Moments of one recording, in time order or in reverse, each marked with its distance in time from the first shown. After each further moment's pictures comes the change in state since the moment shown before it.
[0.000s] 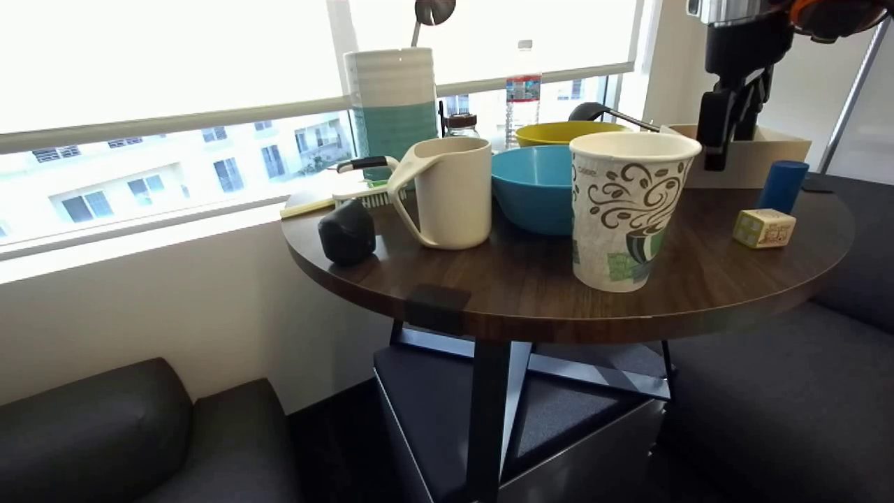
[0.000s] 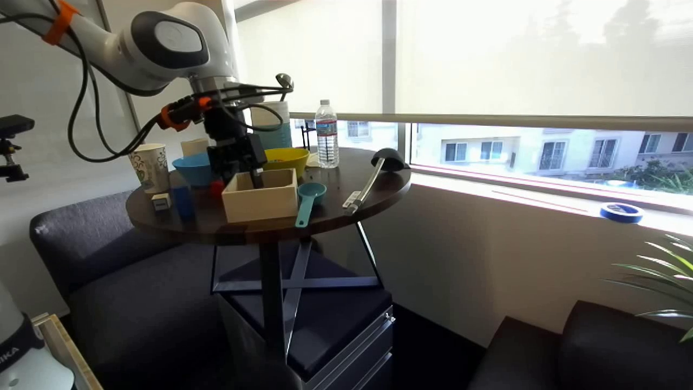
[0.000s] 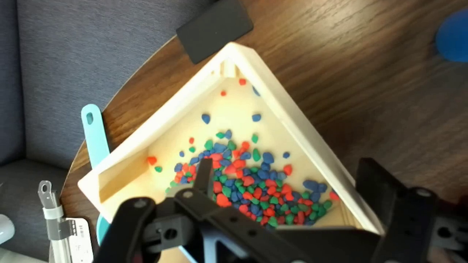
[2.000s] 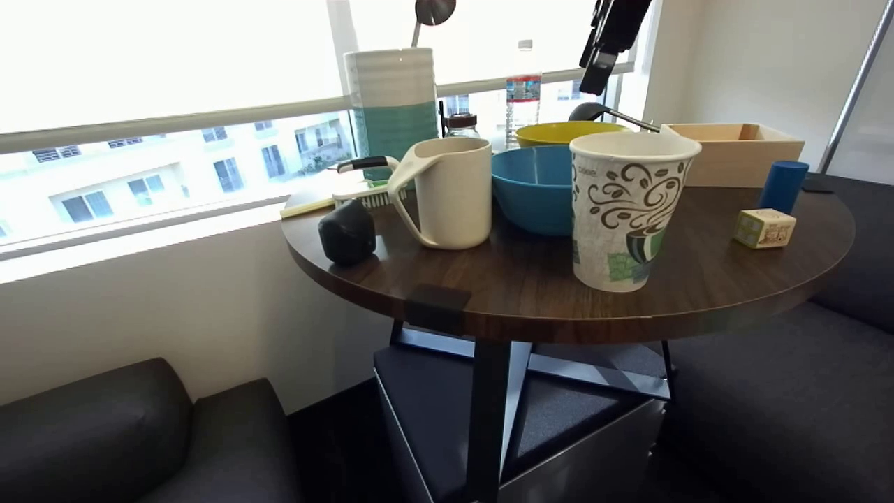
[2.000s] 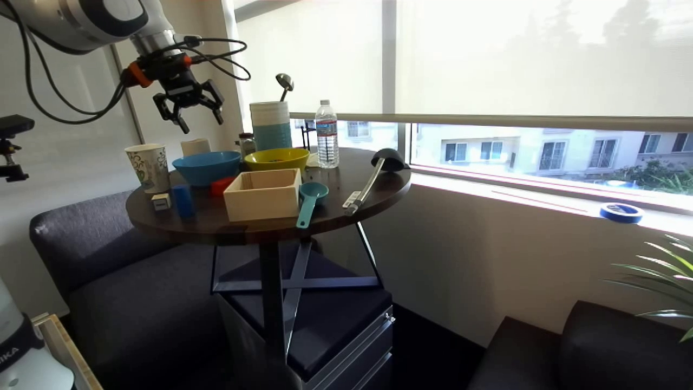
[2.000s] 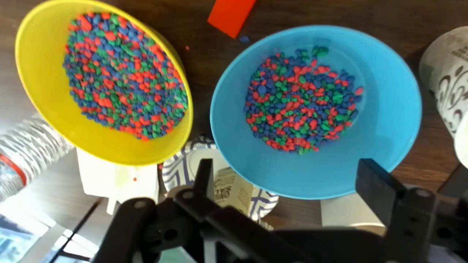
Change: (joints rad) arm 0.355 -0.102 0.064 0.093 0.218 0.168 -0.344
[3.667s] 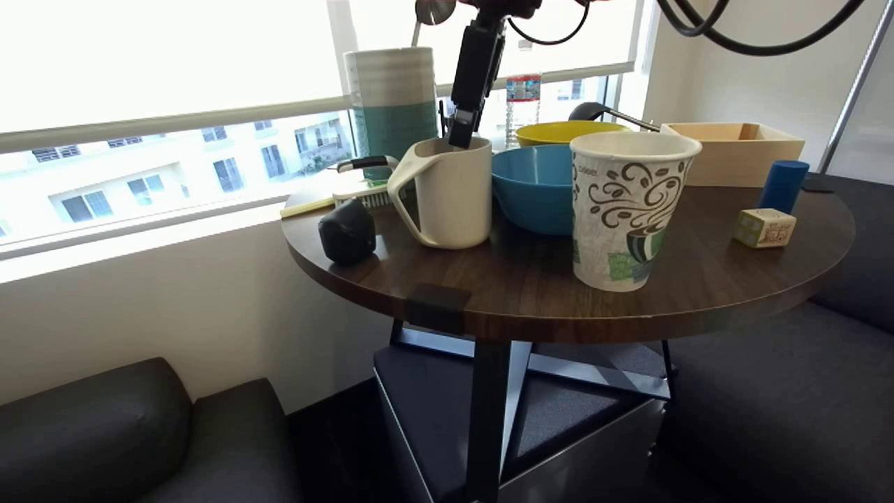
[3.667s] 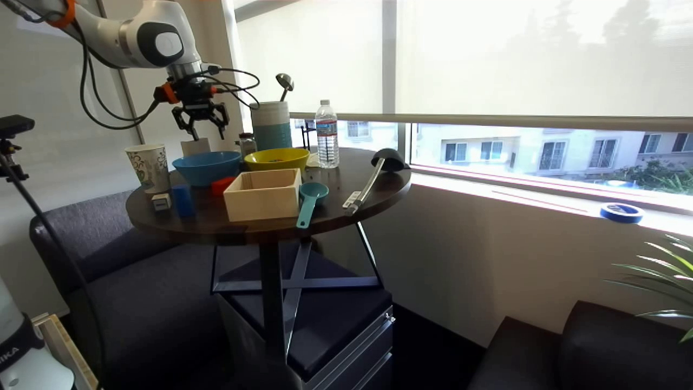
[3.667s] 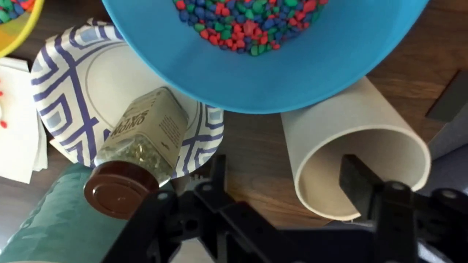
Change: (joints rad) arm 0.032 0.378 0.065 0.275 0.175 0.044 -0.049
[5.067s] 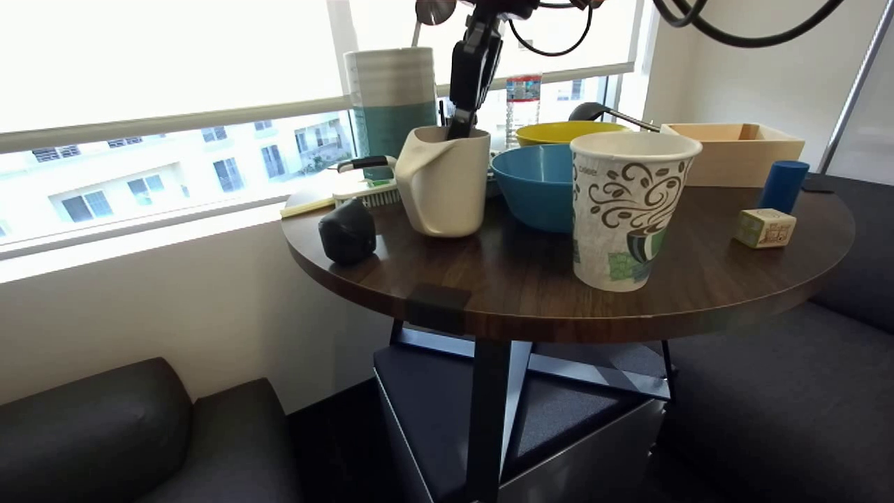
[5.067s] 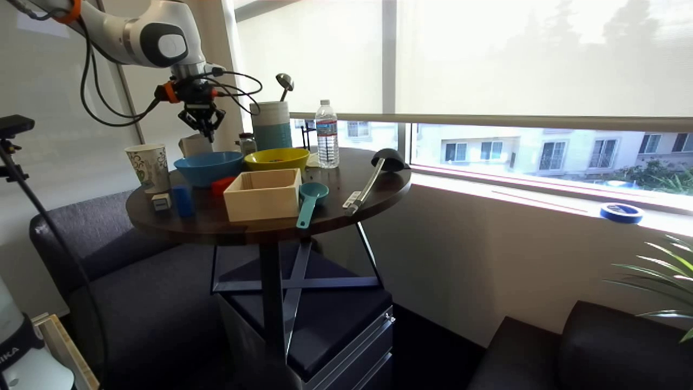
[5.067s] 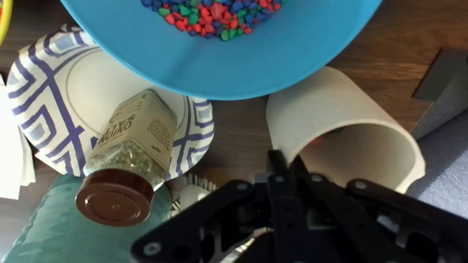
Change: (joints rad) arm -0.026 0.009 0.012 0.016 0.093 -0.007 -0.006
